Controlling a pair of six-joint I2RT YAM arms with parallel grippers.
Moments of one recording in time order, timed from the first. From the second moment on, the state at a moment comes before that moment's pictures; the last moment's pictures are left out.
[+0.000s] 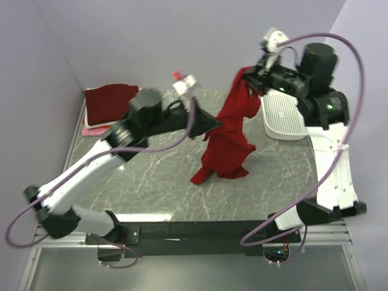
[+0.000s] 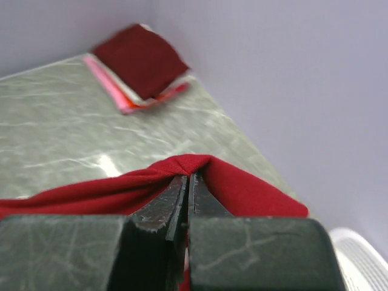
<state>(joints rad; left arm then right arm) -0.87 1.39 1.64 -0.29 0.40 -0.28 0.19 1.40 2.04 -0.82 -0.63 -0.34</state>
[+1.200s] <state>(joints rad) -0.86 0.81 0.77 -0.55 -0.40 -0.85 0.36 1.74 1.41 -0.87 -0.60 -0.56</state>
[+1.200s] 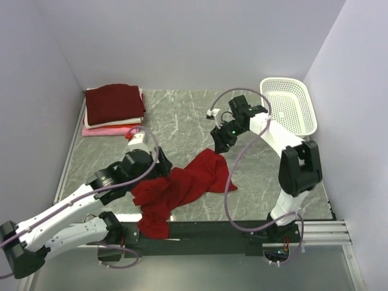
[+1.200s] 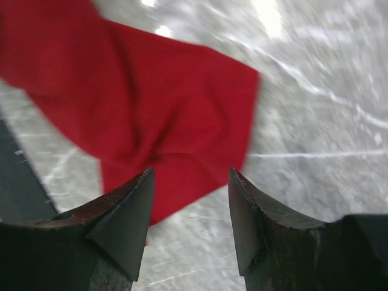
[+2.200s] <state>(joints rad) -0.82 0.96 0.57 -0.57 -0.13 -0.88 0.39 2.07 1.51 -0.83 -0.46 -0.42</state>
